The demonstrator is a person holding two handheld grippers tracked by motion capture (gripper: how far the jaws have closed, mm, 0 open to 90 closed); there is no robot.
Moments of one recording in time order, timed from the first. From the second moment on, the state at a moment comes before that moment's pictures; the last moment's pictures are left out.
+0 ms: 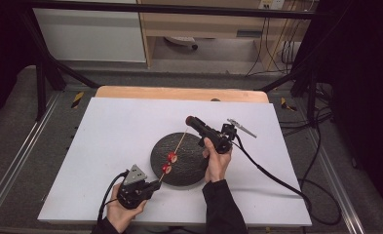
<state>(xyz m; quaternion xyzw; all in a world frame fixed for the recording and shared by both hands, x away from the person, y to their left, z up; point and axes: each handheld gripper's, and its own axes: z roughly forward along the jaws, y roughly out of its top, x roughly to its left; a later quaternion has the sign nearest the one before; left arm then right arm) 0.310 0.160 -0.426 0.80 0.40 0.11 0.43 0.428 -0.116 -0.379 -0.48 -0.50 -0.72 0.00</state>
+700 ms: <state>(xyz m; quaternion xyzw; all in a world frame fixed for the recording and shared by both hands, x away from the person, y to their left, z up) 0.310 0.154 -0.424 0.79 0.40 0.12 0.45 0.425 -0.116 -0.377 -0.48 -0.49 -0.73 0.01</state>
